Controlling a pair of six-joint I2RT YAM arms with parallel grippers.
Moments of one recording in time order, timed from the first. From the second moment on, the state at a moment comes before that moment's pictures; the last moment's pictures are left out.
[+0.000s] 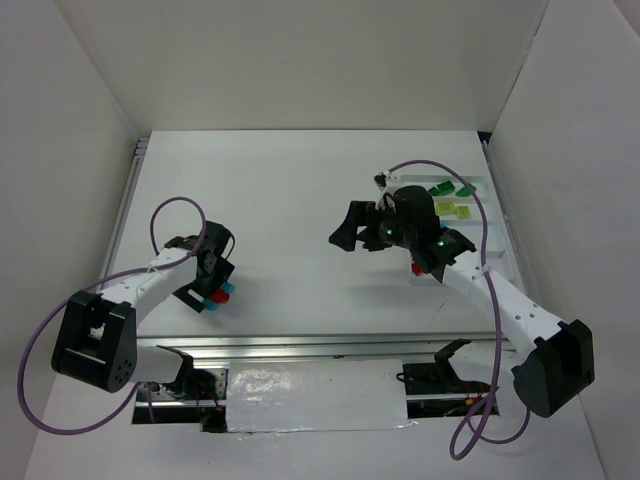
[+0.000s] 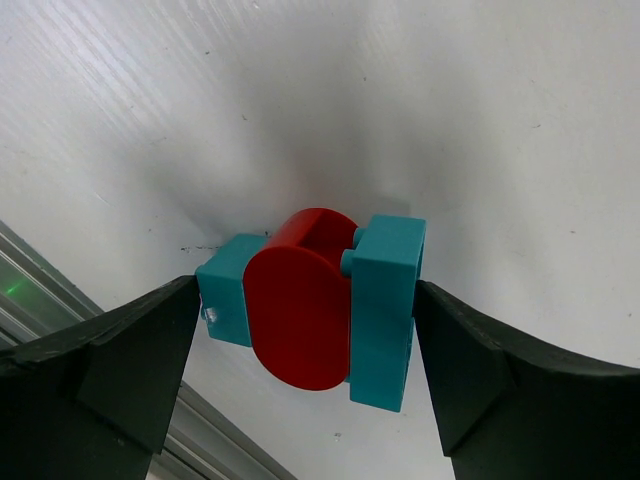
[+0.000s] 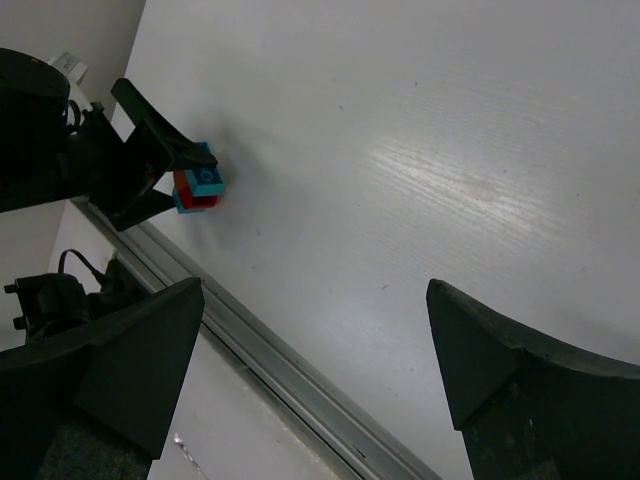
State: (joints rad) left arm -0.29 1.34 0.76 -0.84 -0.35 -1.33; right arm 0.51 1.14 0.92 -0.28 -0.31 0.51
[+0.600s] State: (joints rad) left arm -0.30 1.29 0.78 -0.81 -0.34 -1.26; right arm 0.51 1.17 0.91 -0.26 -0.34 0.51
